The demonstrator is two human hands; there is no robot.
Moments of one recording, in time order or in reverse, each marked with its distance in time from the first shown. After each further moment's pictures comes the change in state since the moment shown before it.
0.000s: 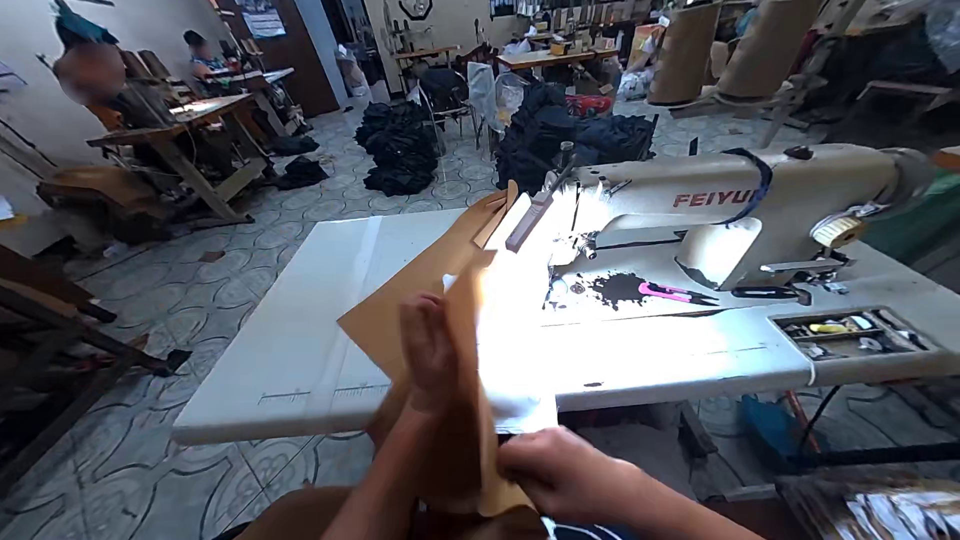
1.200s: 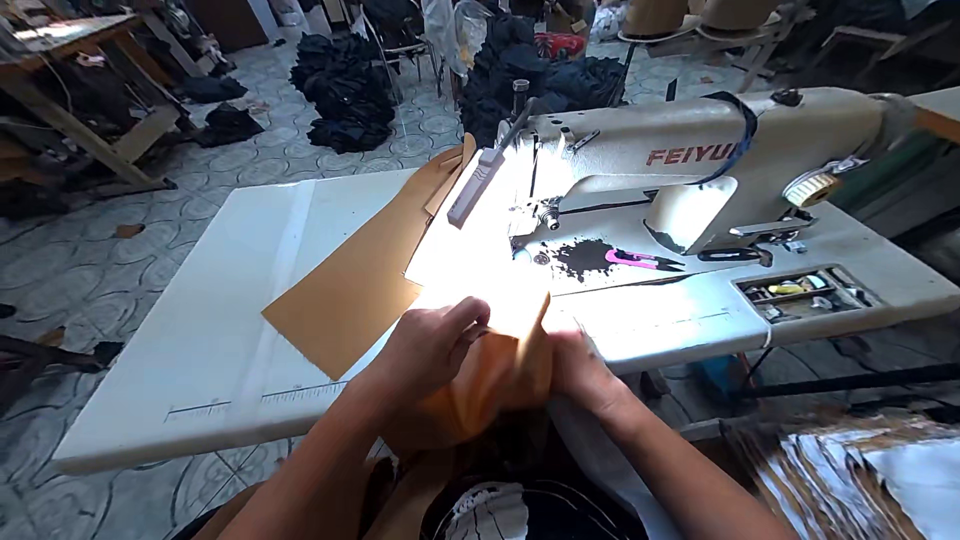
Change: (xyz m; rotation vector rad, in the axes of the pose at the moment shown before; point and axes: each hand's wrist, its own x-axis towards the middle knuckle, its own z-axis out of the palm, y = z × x) left_hand 0.029 0.035 0.018 0.138 -0.821 0.393; right_hand -0.018 0.064 -0.050 -0.530 0.385 0.627
